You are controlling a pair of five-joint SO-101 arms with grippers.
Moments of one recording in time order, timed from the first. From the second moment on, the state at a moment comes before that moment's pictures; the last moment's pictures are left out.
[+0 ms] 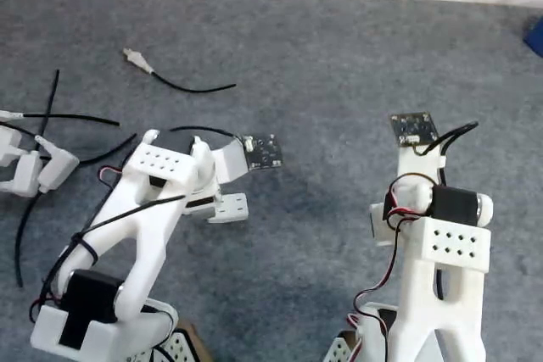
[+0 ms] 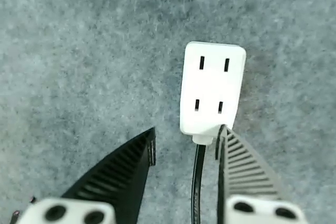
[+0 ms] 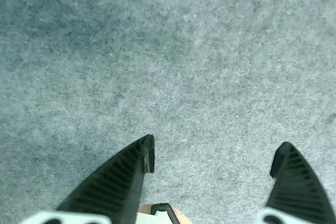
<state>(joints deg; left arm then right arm) 8.5 -10.8 36.7 63.3 -59.3 5.5 -44.3 42.1 86.5 17.6</state>
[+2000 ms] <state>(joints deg) -12.5 88.7 -87.2 47.4 -17.4 -0.1 -43.8 49.4 82.2 12.6</state>
